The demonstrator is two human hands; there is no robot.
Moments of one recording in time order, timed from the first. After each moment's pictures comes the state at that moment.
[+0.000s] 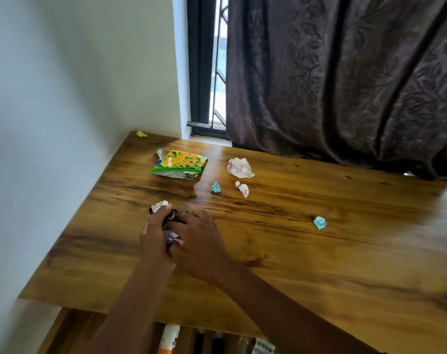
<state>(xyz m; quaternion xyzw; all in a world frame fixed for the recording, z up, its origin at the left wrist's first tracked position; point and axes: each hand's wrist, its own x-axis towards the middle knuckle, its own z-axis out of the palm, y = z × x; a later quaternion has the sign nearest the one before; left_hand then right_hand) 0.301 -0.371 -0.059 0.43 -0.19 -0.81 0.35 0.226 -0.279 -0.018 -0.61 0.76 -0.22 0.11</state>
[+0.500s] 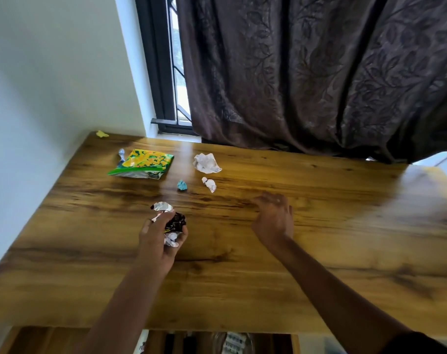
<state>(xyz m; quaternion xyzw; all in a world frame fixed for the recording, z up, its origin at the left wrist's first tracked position) 0.243 -0.312 -0.043 0.42 -0.15 -0.84 0.30 0.040 -0.155 -0.026 -0.34 0.93 -0.14 0.00</state>
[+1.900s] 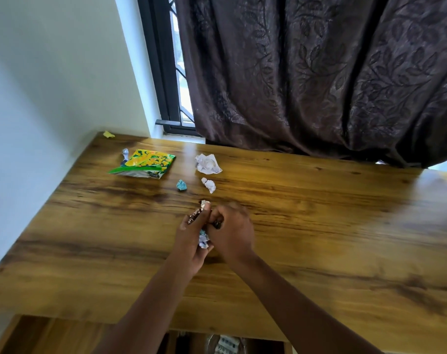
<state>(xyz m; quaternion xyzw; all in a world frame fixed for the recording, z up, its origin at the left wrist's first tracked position) 0.187 -0.260 -0.037 0.36 -0.27 -0.86 0.22 0.109 -0.186 -0.016 -0.38 0.85 -0.37 0.06</state>
